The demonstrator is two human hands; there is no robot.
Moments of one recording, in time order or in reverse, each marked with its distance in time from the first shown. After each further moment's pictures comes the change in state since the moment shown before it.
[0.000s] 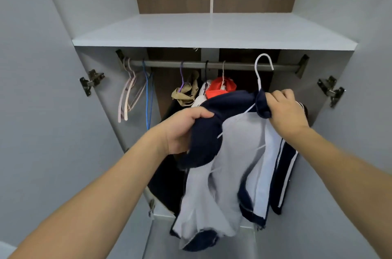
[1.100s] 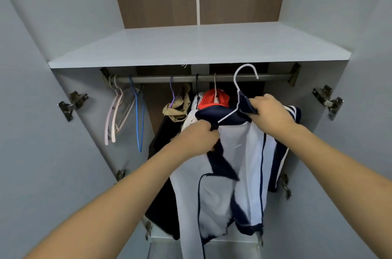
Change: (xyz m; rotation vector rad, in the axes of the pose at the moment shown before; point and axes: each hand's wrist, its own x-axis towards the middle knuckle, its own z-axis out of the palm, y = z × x) left_hand 0.079 0.012 0.010 1.030 0.281 0.214; right_hand 0.051 -0.010 -0.001 0.243 -0.116 -0.021
